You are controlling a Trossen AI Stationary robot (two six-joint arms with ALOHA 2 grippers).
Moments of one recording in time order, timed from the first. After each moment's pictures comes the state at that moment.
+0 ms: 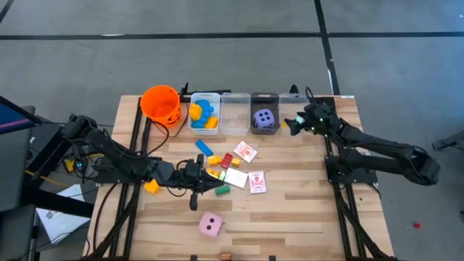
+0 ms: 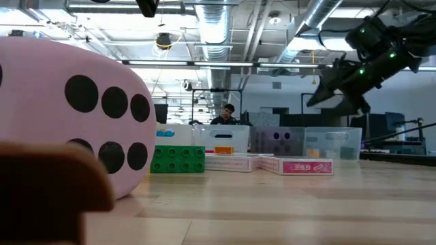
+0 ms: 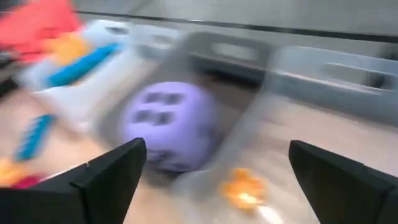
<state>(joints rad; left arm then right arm) -0.44 1.30 0.70 0.56 -0.39 -0.25 -0.67 0.83 0.32 0.03 0.07 0.37</state>
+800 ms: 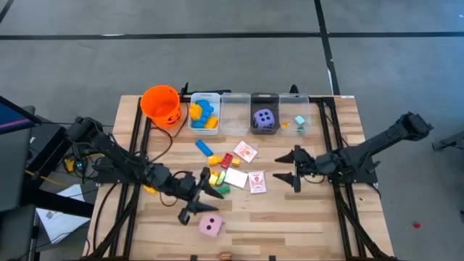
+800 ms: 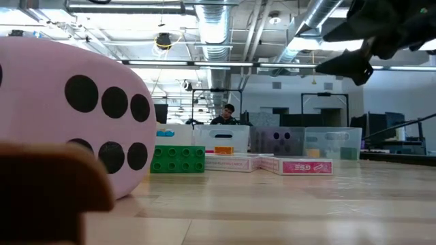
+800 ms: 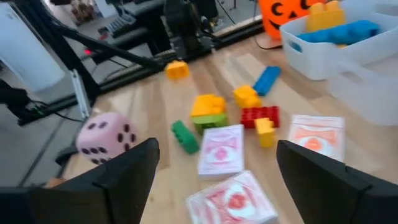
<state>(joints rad) -0.51 1.40 0.70 0.88 -0.14 -0.18 0.40 0.88 0.32 0.25 0.48 0.49</state>
